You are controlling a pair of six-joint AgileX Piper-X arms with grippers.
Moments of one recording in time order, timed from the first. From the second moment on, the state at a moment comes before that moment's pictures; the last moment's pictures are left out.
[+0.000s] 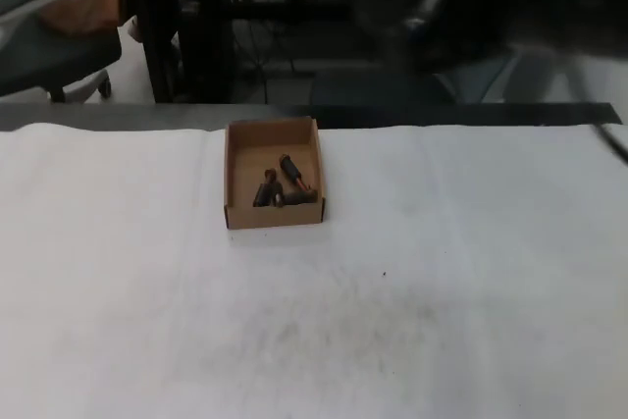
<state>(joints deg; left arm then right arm) -36.7 0.2 -38.1 51.2 -16.5 -8.6 47.8 57.6 -64.6 27.8 11.8 -4.2</state>
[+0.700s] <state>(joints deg) -36.7 -0.6 -30.0 42.2 -31.8 3.1 39.8 51.4 -42.0 -2.8 32.2 -22.5</state>
